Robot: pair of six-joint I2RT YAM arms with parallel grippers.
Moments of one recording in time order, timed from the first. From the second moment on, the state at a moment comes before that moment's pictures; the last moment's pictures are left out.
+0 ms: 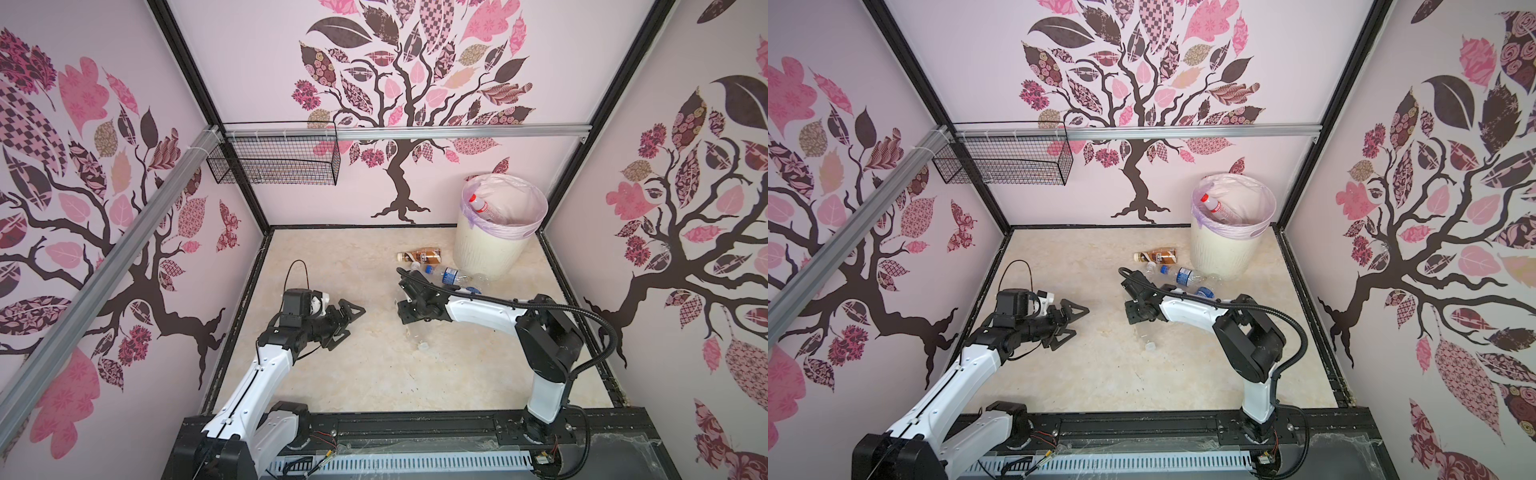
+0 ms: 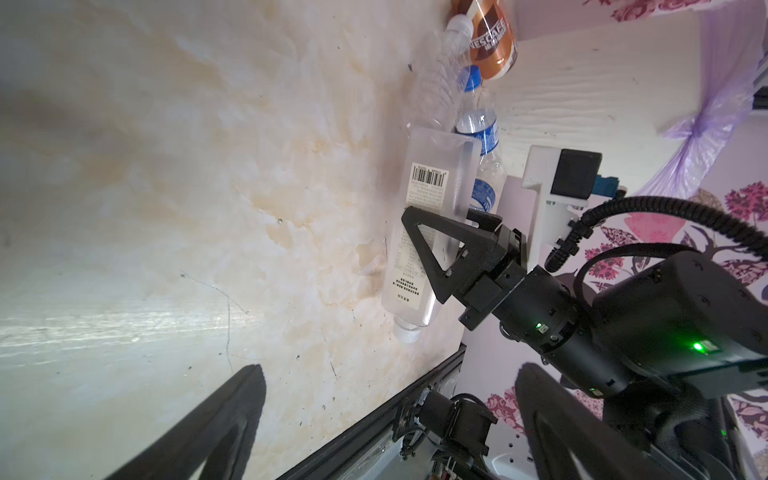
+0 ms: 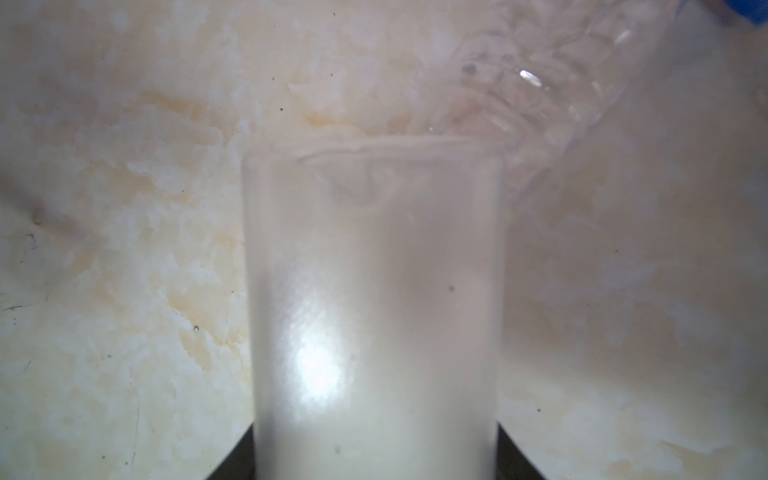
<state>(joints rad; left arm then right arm) -0.08 1.00 0.61 -0.46 0.70 -0.88 0.79 1.89 1.28 -0.40 0.06 0.45</state>
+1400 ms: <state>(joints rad) -0.08 1.13 0.72 -0.64 0.62 -0.72 0.77 1.89 1.51 -0.52 0.05 0.41</state>
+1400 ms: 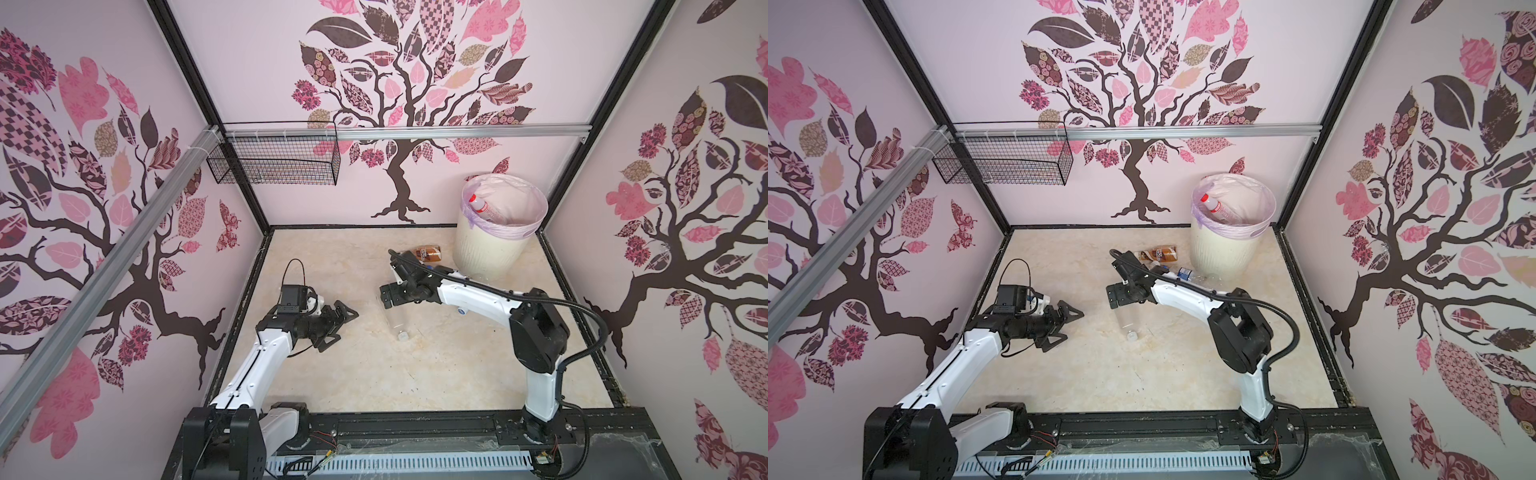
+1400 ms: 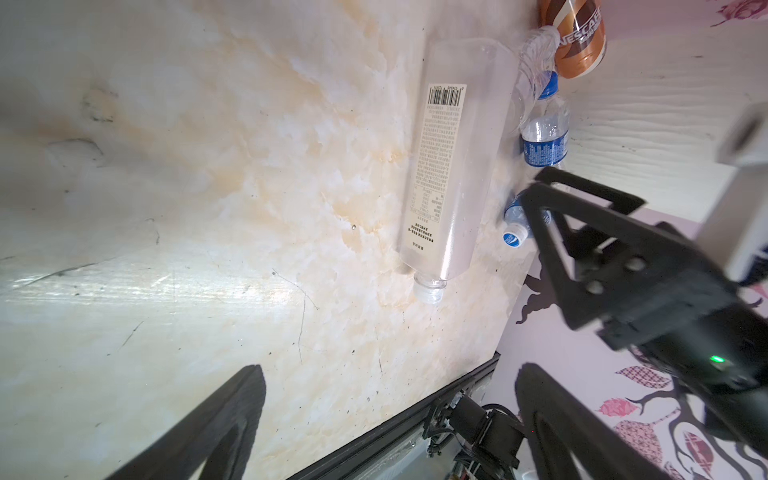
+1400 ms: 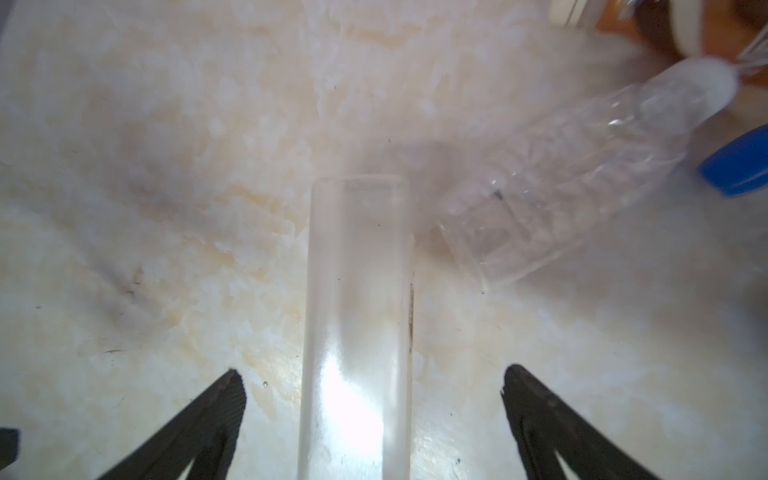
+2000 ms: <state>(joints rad) -0.52 1.56 1.09 -0.67 0.23 -0.74 0.61 1.34 1.28 -0.56 0.24 0.34</state>
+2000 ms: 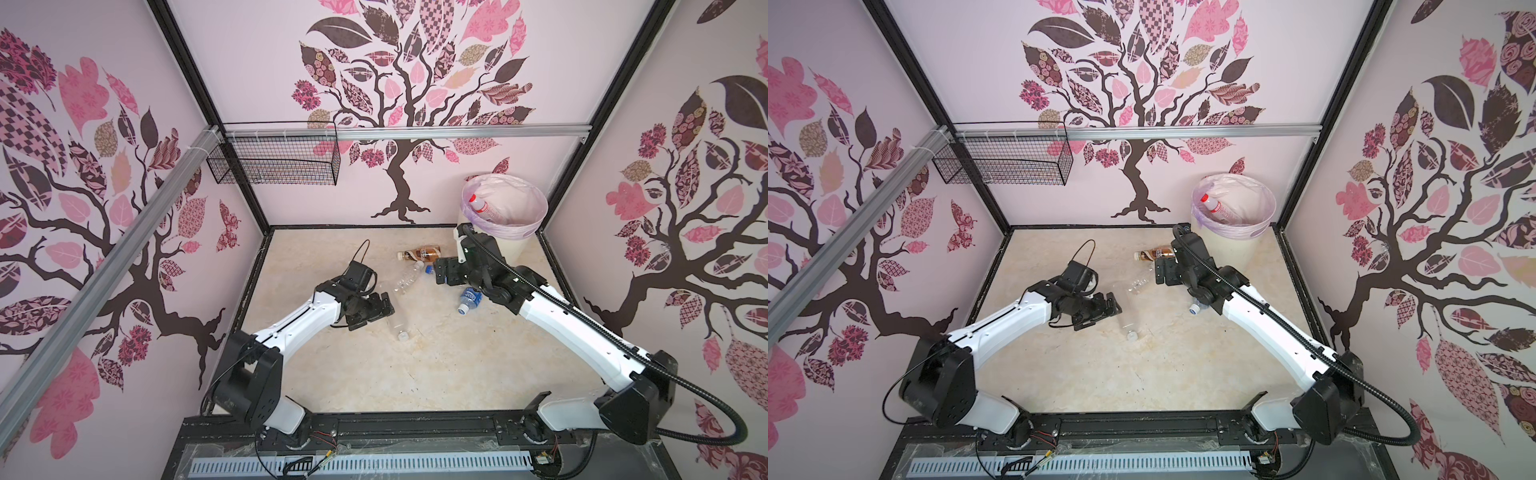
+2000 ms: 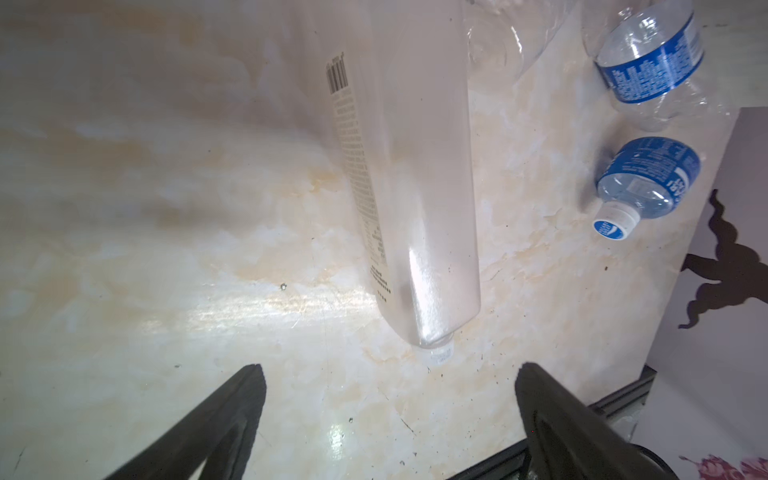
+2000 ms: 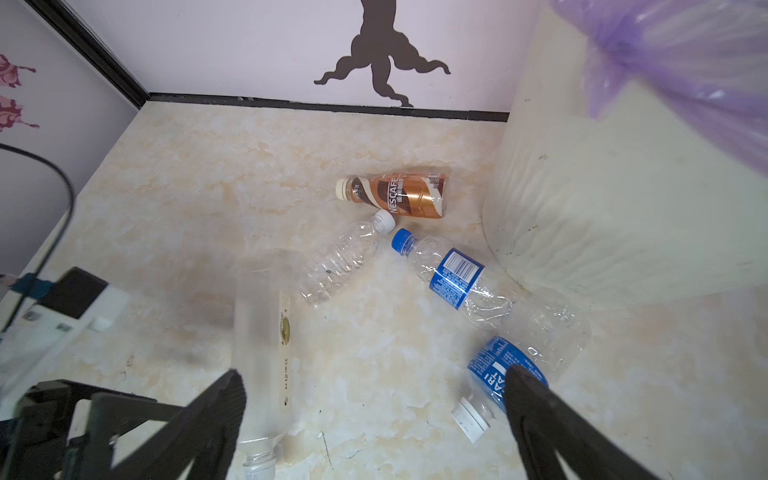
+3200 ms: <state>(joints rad) -0.64 1.84 1.22 -0.71 -0.05 -0.69 0.51 1.19 1.11 -0.56 0.16 0.30</state>
